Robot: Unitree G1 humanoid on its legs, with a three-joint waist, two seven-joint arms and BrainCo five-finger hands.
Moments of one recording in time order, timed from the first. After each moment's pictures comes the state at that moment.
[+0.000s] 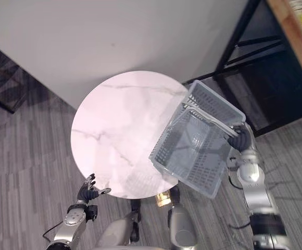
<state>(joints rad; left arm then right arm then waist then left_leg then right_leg) 0.11 0.16 0.01 0.63 -0.06 -0.16 0.15 0.08 -0.39 -0.26 0.06 -0.04 -0.09 -0.17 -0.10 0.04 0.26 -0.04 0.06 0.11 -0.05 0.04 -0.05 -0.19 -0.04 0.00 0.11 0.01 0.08</state>
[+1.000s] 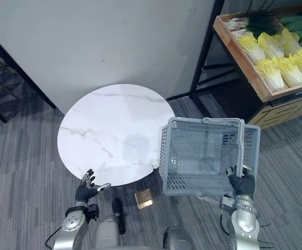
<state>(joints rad) 0.19 0.06 0.04 0.34 -0.07 -0.12 0.13 0.31 -0.12 -0.28 -0.10 0.11 -0.10 -0.17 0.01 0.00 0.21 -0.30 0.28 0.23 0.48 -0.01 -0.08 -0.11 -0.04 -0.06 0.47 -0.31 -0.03</state>
